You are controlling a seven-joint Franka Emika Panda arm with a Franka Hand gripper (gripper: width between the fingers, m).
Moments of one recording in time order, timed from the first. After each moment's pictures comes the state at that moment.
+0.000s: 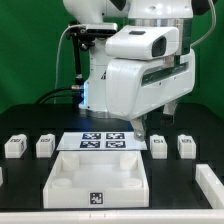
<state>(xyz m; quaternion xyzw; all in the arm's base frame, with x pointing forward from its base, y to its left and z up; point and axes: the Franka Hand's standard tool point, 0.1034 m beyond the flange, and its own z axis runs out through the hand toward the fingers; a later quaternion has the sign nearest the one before) 0.565 0.056 0.112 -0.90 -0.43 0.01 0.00</state>
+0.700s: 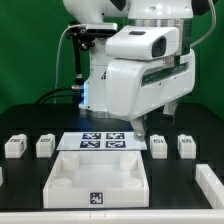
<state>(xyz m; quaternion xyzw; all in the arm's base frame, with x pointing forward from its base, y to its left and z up) 0.565 0.056 0.112 -0.90 -0.43 0.01 0.00</state>
